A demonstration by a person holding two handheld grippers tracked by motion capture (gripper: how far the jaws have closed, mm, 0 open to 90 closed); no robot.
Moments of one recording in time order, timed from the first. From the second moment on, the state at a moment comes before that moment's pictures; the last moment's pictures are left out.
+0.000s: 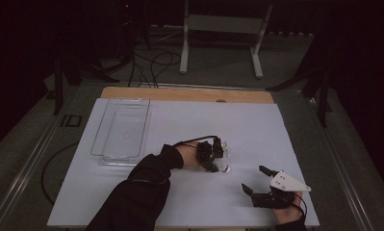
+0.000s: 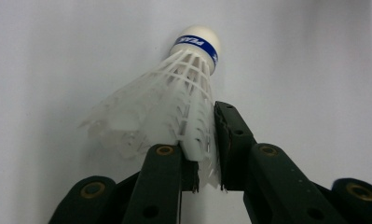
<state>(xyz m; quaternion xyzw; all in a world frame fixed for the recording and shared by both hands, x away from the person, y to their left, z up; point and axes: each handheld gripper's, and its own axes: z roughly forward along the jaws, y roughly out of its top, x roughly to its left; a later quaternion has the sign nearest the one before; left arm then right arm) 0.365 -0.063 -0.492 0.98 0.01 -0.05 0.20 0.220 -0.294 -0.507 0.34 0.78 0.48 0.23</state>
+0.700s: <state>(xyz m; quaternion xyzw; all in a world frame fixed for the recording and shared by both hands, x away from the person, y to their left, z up) 0.365 -0.056 -0.483 0.98 0.02 -0.06 0.19 0.220 -0.294 -0.507 0.34 0.78 0.48 0.23</state>
